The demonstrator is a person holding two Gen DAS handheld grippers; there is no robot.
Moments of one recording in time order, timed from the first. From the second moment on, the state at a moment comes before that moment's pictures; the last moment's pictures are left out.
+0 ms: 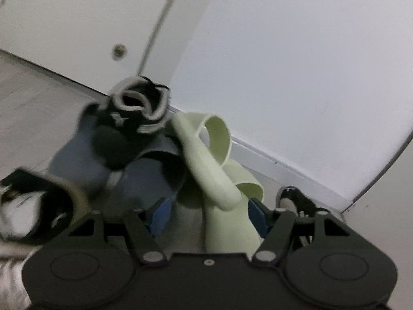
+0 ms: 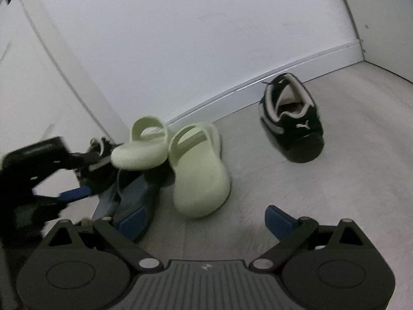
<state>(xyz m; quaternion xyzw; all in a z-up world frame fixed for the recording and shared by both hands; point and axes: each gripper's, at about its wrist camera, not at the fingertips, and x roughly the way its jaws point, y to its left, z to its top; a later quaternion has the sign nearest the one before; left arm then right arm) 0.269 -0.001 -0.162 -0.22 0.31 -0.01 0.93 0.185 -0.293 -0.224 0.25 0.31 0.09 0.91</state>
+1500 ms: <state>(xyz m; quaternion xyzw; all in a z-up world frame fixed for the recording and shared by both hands) 0.048 -0.007 -0.196 -0.45 0.34 0.02 0.83 0.121 -0.324 -0.170 0.20 0.23 0.06 0.95</state>
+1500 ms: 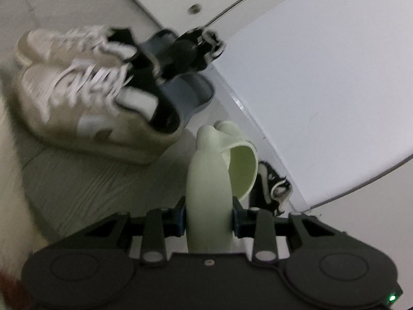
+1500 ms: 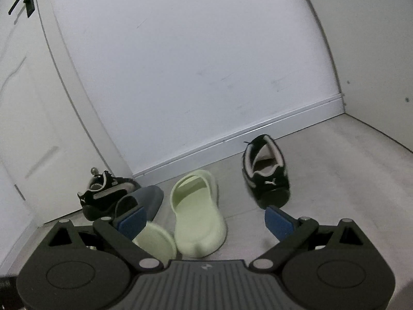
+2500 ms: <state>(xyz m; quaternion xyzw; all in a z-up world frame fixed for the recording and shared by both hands) 0.073 -0.037 -0.224 -0.30 0.56 0.01 0.77 0.121 -0.325 -0.176 0.21 0.26 0.08 0.94</state>
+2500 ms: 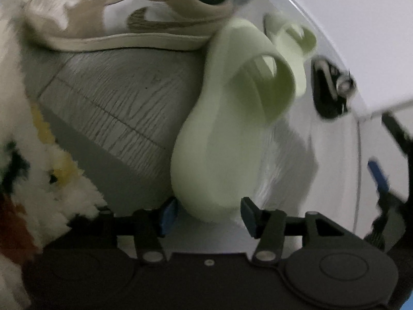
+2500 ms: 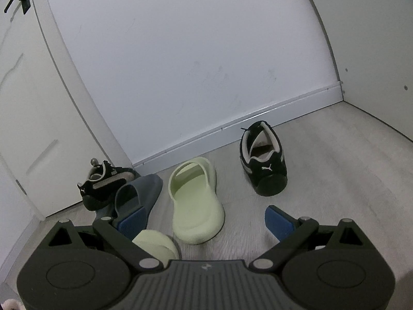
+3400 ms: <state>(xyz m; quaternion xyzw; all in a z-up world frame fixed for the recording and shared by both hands) 0.112 0.185 -0.178 -0.30 0.27 0.18 0.90 0.169 -0.090 -0.232 0.04 0.43 0.19 0.88</state>
